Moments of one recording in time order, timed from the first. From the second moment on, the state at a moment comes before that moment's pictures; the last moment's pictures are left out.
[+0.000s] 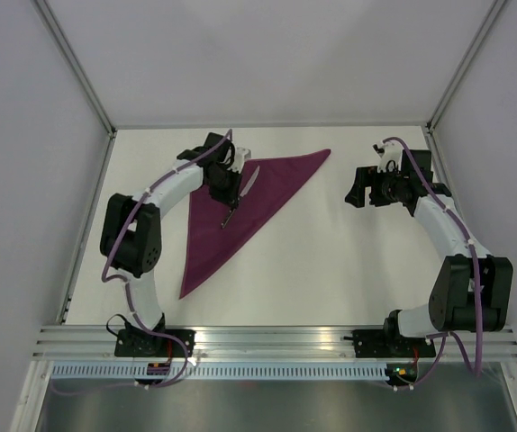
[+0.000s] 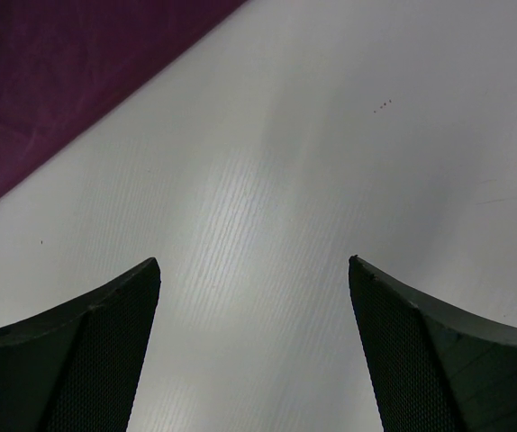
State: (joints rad) left arm -0.37 1.91 1.51 -0.71 0.23 0.02; right arm -0.05 1.43 1.03 -0.41 -0.49 -0.05
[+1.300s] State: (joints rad) left arm -0.51 2.13 1.65 -0.76 0.32 0.11; right arm -0.05 1.42 1.02 -0.40 -0.47 -0.08
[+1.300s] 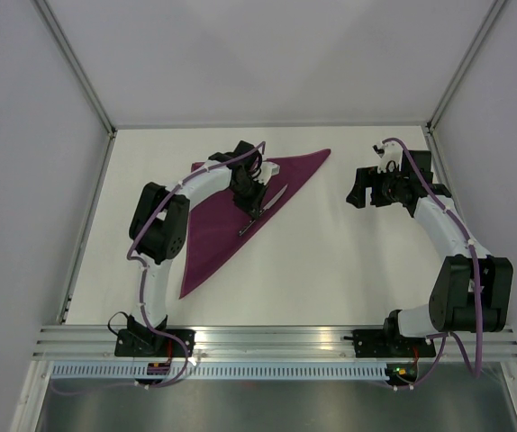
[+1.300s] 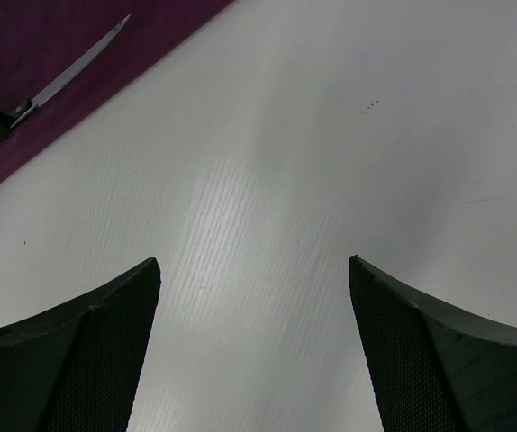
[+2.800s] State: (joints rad) left arm -0.53 2.18 1.67 -0.76 0.32 0.12; right arm -0.05 1.42 1.02 -0.40 -0.47 -0.08
